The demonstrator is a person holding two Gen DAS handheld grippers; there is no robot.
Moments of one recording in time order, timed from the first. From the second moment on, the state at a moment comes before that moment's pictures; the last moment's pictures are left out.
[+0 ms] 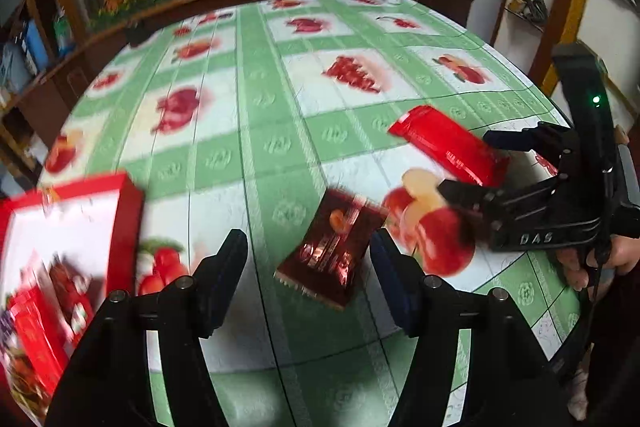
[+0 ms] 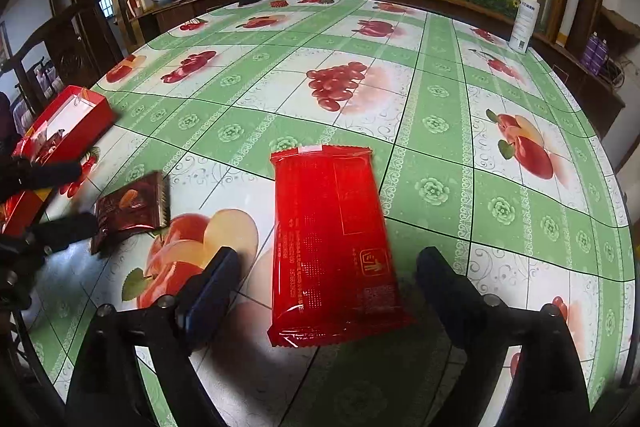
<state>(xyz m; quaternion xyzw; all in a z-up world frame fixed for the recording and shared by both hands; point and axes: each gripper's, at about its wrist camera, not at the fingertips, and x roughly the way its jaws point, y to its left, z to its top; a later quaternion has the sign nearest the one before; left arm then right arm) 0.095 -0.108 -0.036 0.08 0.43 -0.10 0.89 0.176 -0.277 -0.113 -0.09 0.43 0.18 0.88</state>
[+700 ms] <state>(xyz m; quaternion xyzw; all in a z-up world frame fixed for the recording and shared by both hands) 0.110 -0.114 -0.063 0.06 0.46 -0.14 0.87 0.176 -0.283 -0.108 -0.08 0.42 0.17 0.89</state>
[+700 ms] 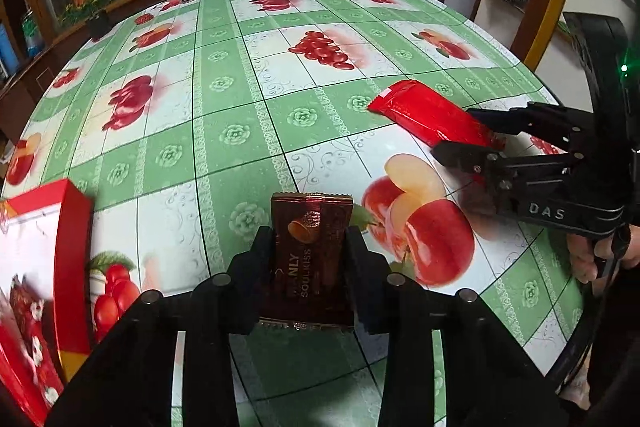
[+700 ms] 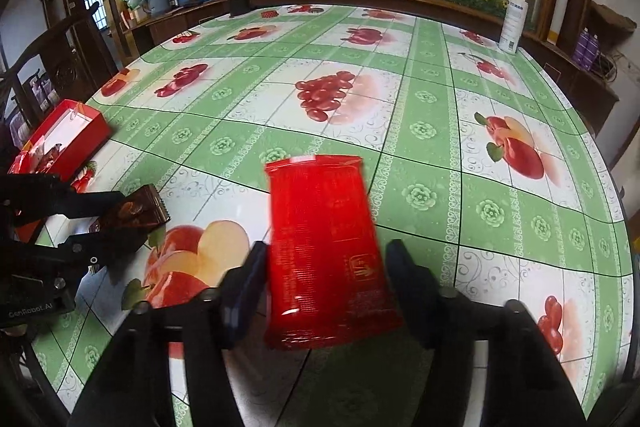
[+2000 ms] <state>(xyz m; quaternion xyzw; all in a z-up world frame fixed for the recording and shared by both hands) 0.056 -0.057 -0.023 0.01 0.39 0.01 0.92 0.142 -0.249 -0.094 0.08 0.46 0.26 0.84</state>
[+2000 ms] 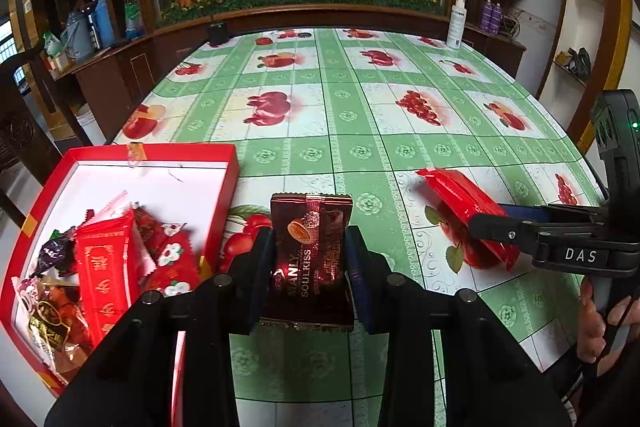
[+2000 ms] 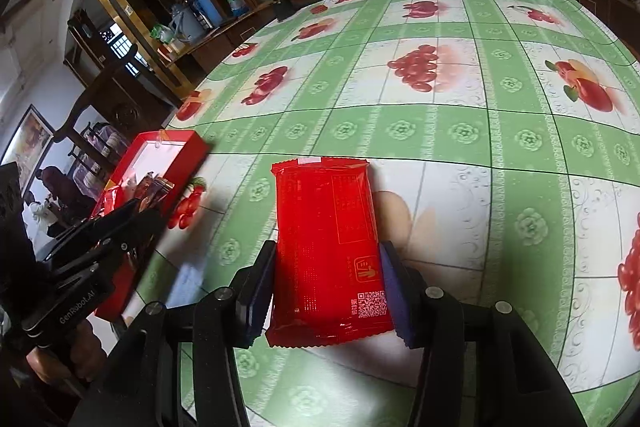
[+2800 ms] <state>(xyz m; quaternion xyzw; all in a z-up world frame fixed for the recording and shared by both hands) 0.040 -0.037 -0.011 -0.01 0.37 0.03 0.93 0.123 -0.240 -0.074 0.09 0.45 0.28 0.84</state>
